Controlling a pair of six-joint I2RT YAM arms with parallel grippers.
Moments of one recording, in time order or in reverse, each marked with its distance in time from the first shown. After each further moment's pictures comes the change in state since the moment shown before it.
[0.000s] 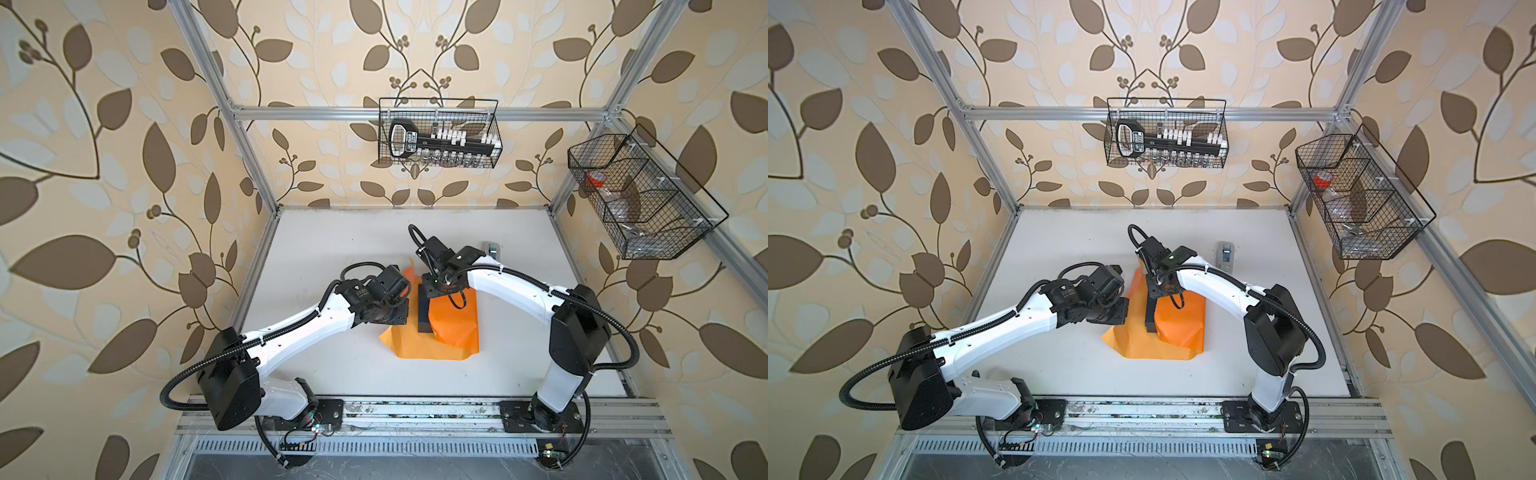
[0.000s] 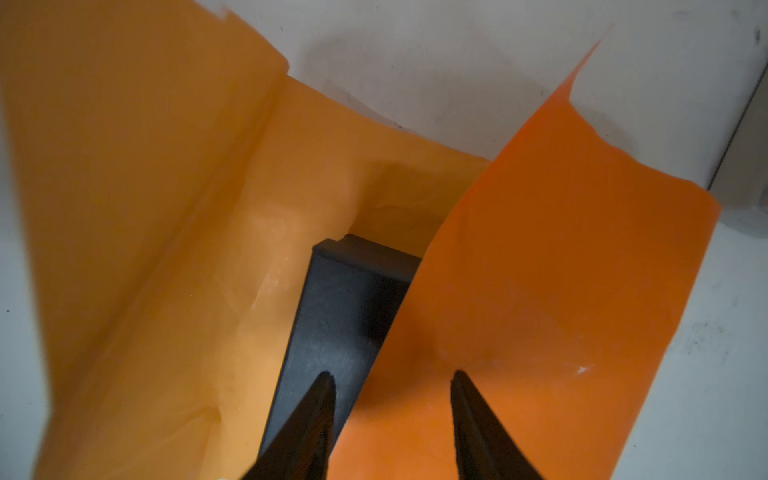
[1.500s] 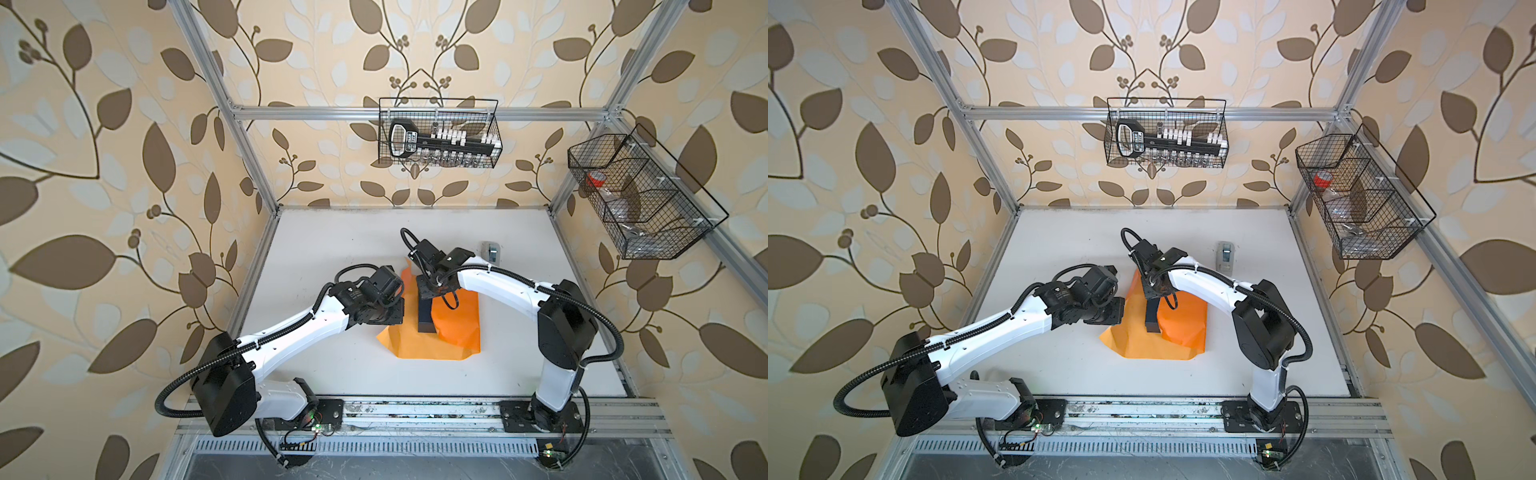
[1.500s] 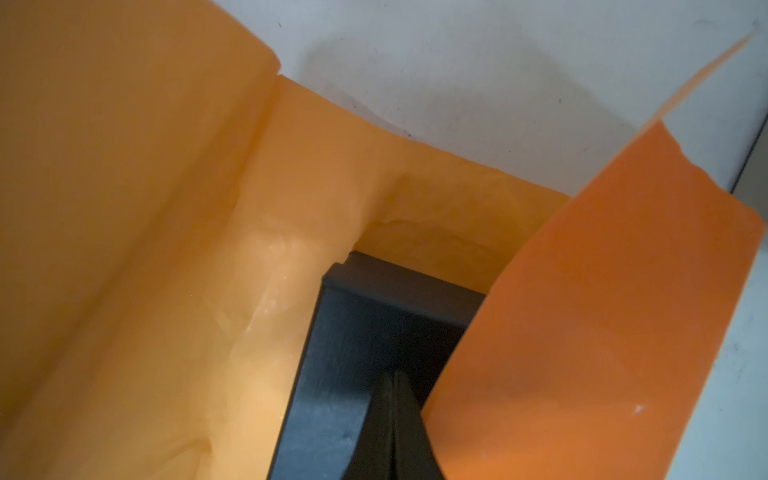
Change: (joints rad) left arm 0.032 -0.031 -0.047 0.036 0.040 -0.009; right arm 0.027 0.049 0.009 0.030 0.021 0.015
